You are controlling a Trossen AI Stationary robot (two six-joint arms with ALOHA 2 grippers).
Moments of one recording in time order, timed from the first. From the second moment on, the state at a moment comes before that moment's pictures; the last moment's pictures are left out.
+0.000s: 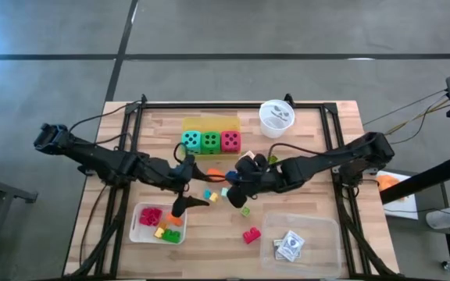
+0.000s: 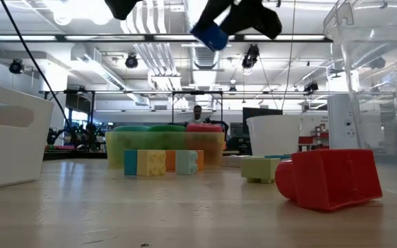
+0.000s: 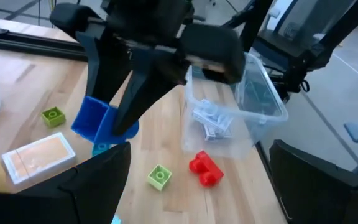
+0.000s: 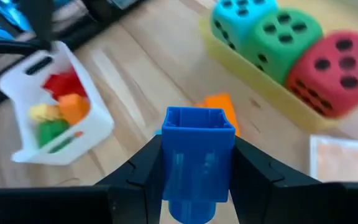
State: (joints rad) left arm -0.30 1.19 0.91 -0.10 -0.11 -0.28; right arm 0.28 1.69 1.45 -0.59 0.47 0.85
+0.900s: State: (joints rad) left arm -0.30 1.19 0.91 0.12 -0.31 -0.33; right arm 0.41 1.54 1.45 -0.45 0.73 0.57
